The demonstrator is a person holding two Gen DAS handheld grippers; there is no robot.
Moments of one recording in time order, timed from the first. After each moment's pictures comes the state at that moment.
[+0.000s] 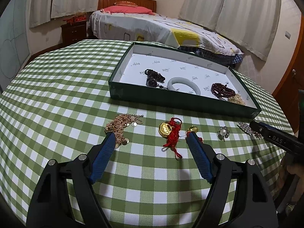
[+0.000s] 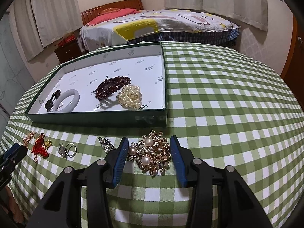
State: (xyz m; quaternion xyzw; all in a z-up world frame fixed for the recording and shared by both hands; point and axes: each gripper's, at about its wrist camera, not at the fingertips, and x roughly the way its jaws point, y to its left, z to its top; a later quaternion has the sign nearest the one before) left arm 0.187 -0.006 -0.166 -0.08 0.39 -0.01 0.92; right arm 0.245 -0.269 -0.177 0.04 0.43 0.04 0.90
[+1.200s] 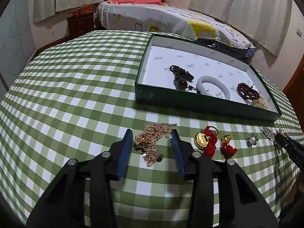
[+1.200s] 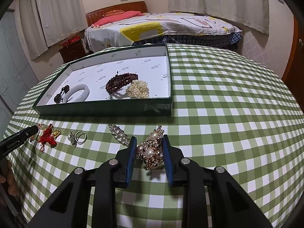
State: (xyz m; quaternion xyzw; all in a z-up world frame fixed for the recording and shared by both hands) left arm 0.215 0.032 -0.175 -0.07 0.43 0.02 0.90; right arm 0.223 -0.268 -0.173 0.04 0.42 0.06 0.91
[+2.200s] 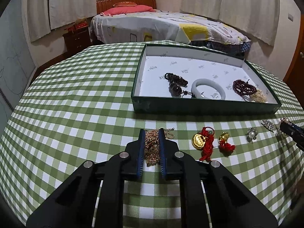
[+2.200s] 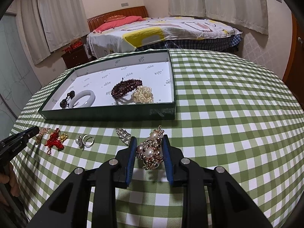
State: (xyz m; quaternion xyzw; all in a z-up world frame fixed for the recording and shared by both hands) left arm 0.207 0.019 -0.160 -0.01 0.40 0.02 0.92; right arm 0.215 -0.268 -0.163 0.05 0.39 0.06 0.92
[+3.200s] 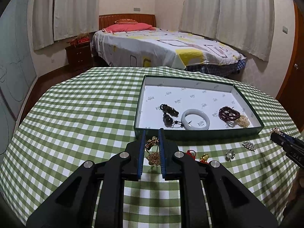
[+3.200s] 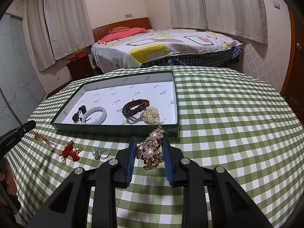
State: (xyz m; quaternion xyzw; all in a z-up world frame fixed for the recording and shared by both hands) left arm 0.187 0.020 -0.101 -0.02 0.34 0.01 0.94; right arm 0.204 -0.267 -0.131 0.06 0.35 0.07 0.93
